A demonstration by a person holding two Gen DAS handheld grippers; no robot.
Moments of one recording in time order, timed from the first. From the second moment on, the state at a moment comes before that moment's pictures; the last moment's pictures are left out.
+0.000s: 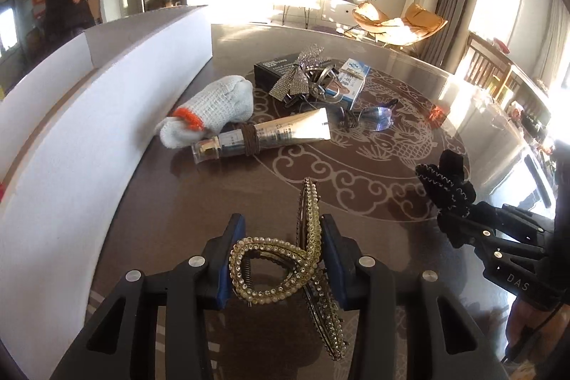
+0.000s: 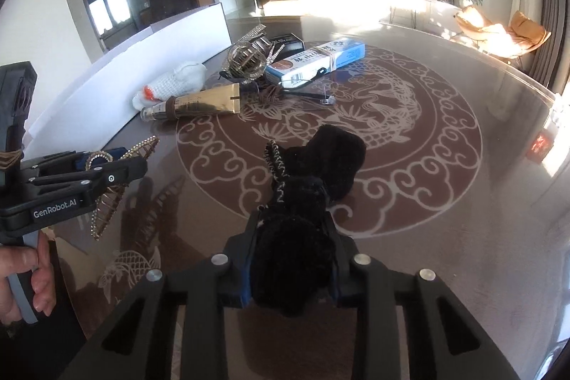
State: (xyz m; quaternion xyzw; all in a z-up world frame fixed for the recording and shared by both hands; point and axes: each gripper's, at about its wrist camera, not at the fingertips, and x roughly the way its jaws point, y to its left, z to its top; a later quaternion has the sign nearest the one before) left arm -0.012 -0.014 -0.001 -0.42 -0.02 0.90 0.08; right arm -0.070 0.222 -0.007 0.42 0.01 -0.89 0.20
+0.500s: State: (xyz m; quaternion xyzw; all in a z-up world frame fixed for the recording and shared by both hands) left arm 0.010 -0.213 0.119 -0.34 -0.11 0.93 -0.04; right arm -0.081 0.044 0.138 0.33 0.00 -0.86 0.38
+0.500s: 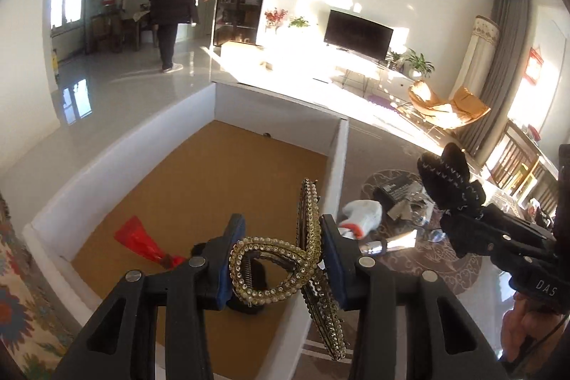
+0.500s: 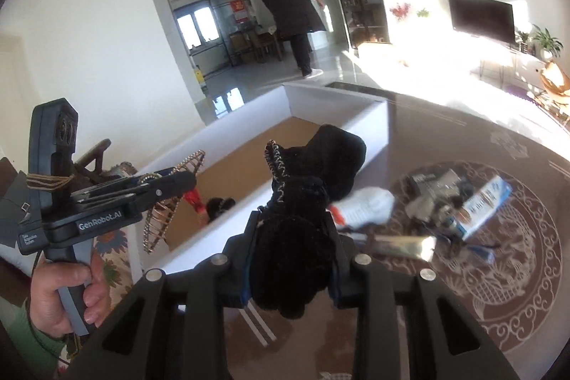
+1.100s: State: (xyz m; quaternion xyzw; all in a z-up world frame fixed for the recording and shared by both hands) left arm 0.014 -0.286 0.064 -0.39 -0.14 0.90 -0.14; right arm -0.151 -0.120 0.088 0.40 0.02 -0.81 0.42
